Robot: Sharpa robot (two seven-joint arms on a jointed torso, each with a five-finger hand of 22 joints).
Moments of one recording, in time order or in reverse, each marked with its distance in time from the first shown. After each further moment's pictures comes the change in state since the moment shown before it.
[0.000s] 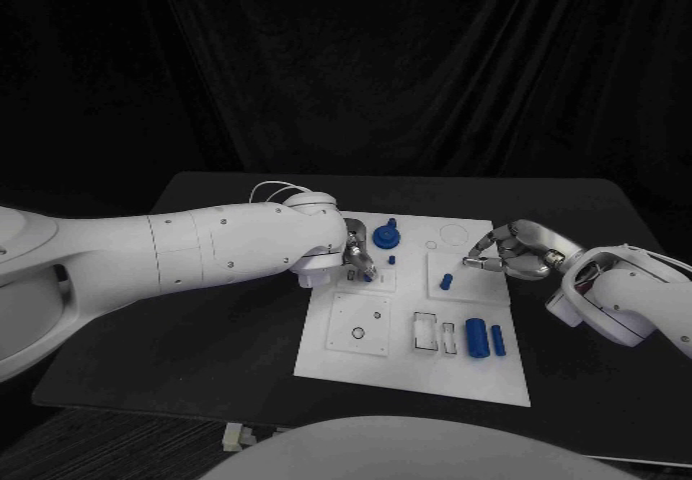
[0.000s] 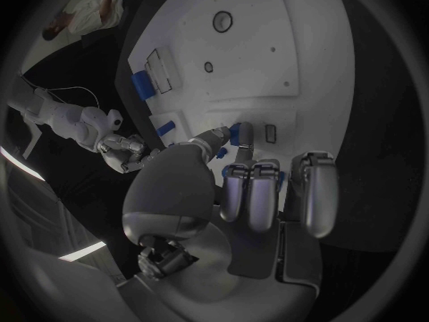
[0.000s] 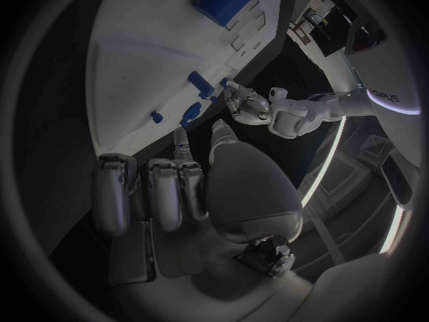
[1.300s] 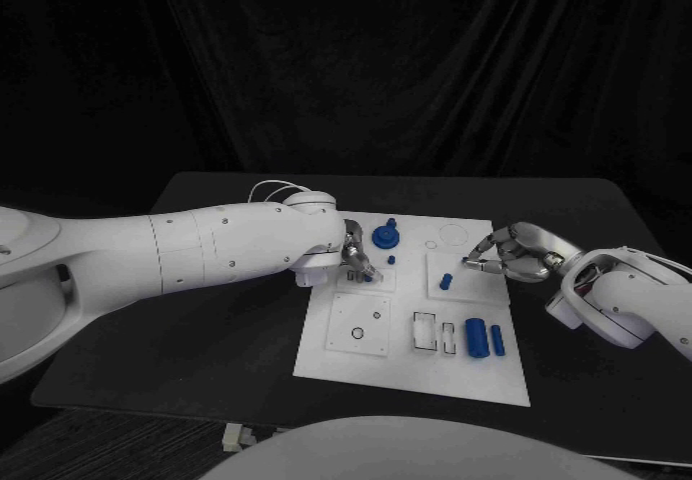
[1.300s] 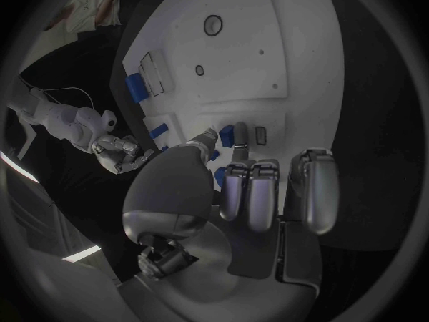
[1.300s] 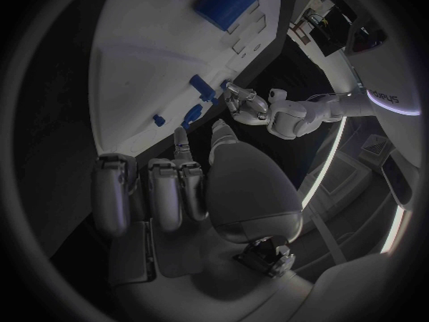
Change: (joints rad) left arm -0.001 0.008 -0.001 -0.021 -0.002 0.030 -0.032; left_hand -0.092 -0.011 -0.181 0.175 -0.252 0.005 -0.004 -0.045 -0.040 0.000 -0.007 -0.008 0.000 0.000 -0.007 0.000 0.000 0.000 0.000 -0.007 -0.047 0.000; right arm -0.008 -0.003 0.000 0.000 0.000 0.001 0.000; right_hand 0.000 0.000 0.000 0.000 0.000 0.000 0.000 0.000 0.000 0.000 0.000 0.000 0.001 0.000 0.000 0.000 0.000 0.000 0.000 0.000 0.000 0.000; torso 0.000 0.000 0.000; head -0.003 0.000
